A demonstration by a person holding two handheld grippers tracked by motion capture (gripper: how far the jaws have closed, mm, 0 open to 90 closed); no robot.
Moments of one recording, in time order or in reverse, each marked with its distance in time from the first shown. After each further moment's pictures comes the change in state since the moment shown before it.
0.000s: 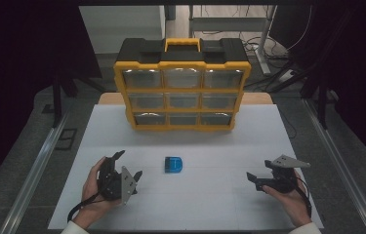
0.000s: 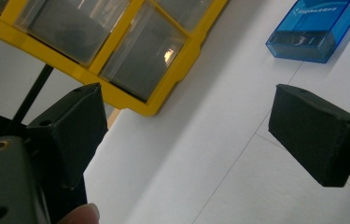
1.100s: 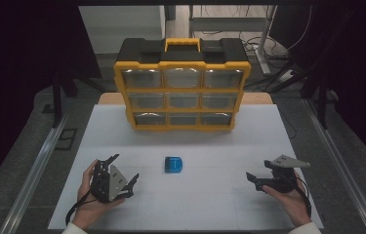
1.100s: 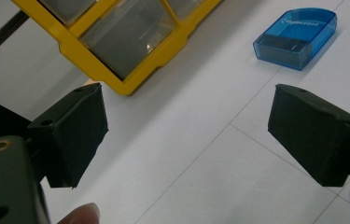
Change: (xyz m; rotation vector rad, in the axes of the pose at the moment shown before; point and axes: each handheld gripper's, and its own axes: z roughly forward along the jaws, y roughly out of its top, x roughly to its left) left arm 0.007 -0.018 -0.005 0.002 -0.104 -0.251; right arm -0.001 0.000 0.001 0.001 0.011 0.006
